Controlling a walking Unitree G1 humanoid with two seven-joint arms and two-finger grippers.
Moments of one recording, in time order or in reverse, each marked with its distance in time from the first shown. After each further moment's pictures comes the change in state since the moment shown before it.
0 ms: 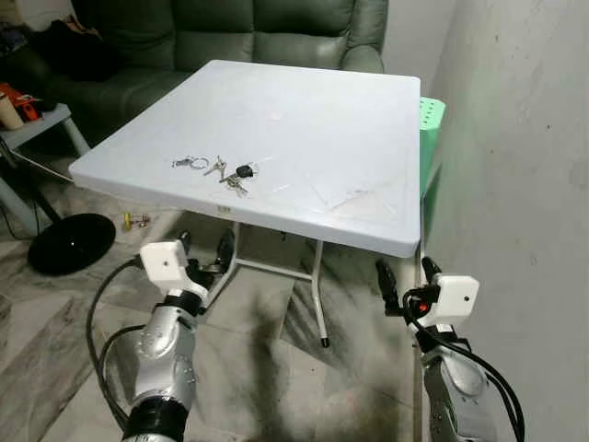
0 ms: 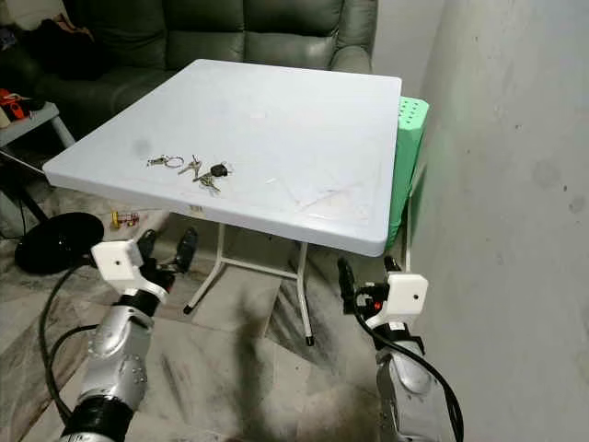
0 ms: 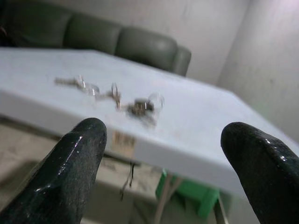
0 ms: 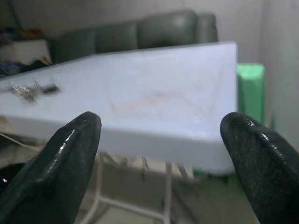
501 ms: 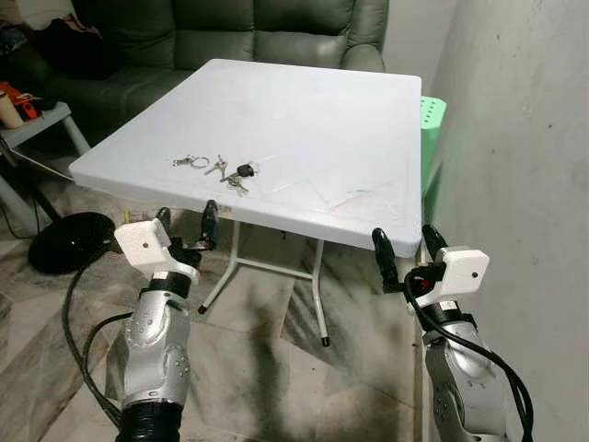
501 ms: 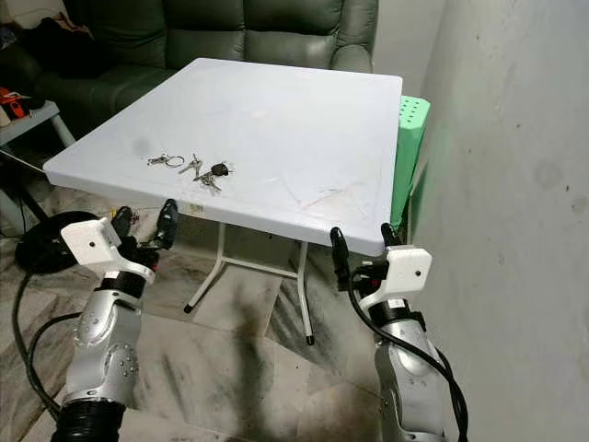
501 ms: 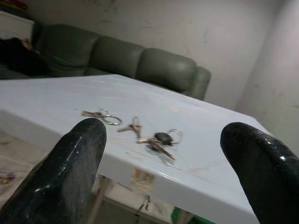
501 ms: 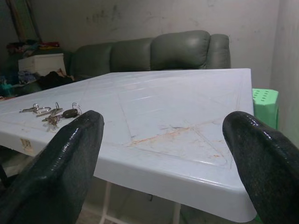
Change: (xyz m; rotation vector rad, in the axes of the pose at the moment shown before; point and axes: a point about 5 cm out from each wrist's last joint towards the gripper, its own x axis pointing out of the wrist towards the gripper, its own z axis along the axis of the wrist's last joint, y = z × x) left arm 0.006 -0.001 0.026 0.020 -0.045 0.107; right arm 0.009 0.009 0.025 -0.015 -0.045 0.032
